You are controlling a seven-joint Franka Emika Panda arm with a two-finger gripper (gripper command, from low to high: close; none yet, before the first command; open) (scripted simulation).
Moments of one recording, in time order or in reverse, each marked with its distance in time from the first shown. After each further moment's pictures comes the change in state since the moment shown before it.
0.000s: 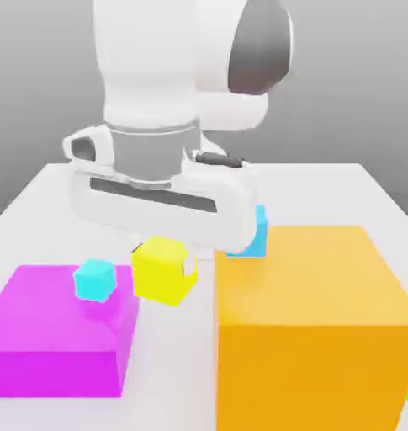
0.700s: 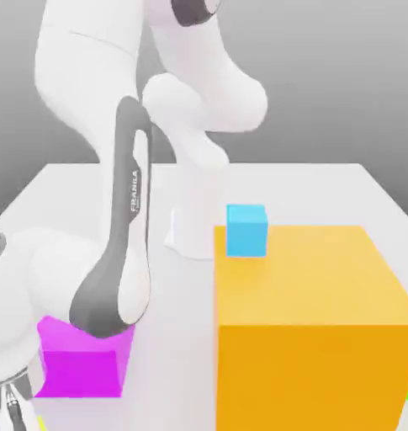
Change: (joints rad) arm -0.203 0.757 -0.135 0.305 0.063 0.448 0.298
